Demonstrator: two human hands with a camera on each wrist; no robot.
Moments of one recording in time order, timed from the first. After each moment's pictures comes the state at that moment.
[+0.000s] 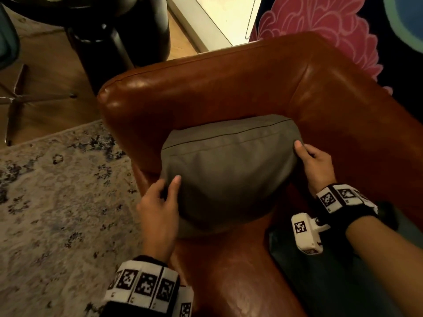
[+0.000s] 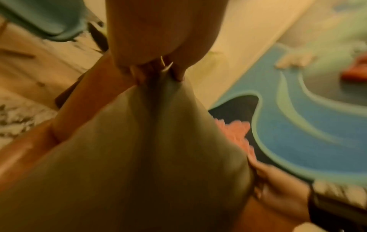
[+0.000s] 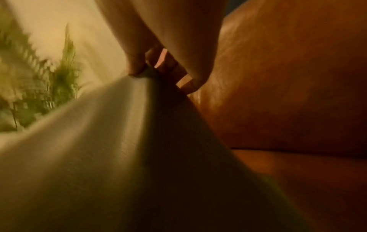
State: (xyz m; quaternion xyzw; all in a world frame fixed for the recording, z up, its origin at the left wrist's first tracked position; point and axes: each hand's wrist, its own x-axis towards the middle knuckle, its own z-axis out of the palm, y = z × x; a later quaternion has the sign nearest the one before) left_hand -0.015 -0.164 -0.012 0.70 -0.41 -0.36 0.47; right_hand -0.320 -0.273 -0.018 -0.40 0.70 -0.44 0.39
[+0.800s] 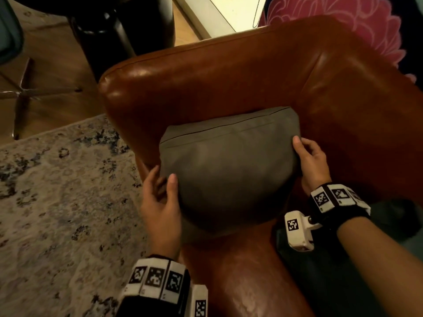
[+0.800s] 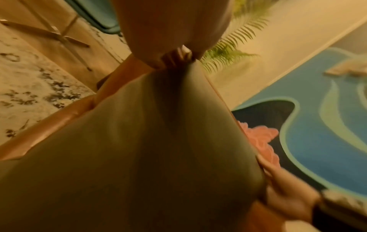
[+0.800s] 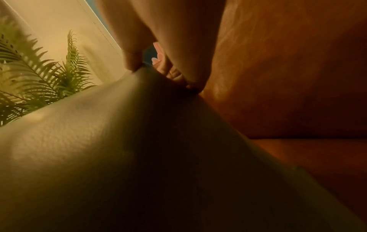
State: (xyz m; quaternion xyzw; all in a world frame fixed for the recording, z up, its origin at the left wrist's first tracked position) left_hand -0.027 -0.162 -0.035 0.67 -0.25 -0.39 0.58; right_hand -0.296 -0.278 -0.044 -0.35 0.69 -0.48 0.42
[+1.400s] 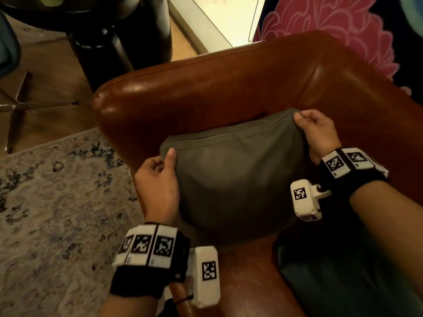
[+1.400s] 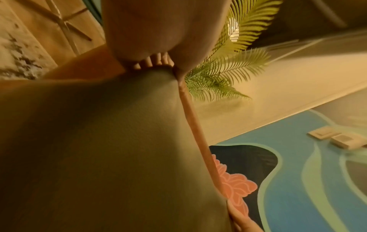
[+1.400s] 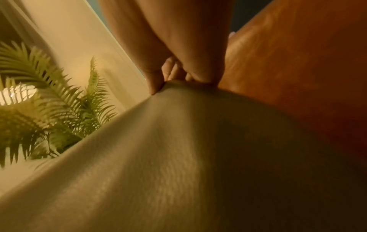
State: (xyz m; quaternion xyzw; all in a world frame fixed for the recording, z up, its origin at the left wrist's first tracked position) left_hand -0.019 -0.245 -0.022 0.71 -0.25 -0.38 0.54; right_hand -0.309 -0.362 -0.011 -0.42 0.72 -0.42 0.36
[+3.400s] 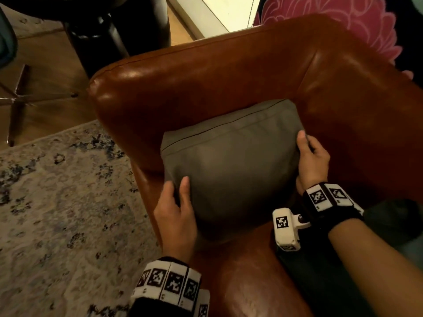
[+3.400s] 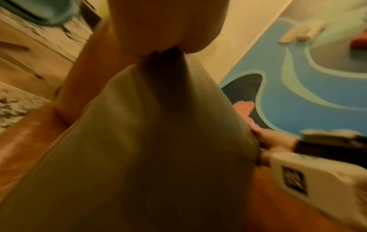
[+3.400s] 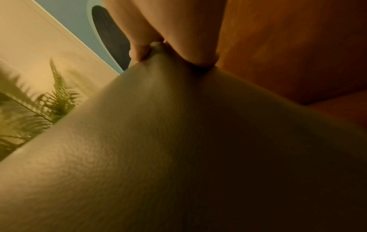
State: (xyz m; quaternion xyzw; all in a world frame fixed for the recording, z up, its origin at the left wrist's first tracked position) left_hand -0.051 -0.163 -0.055 0.70 -0.41 -0.30 0.50; right_hand -0.298 -0.285 -0.060 -0.33 0.68 -0.55 0.36
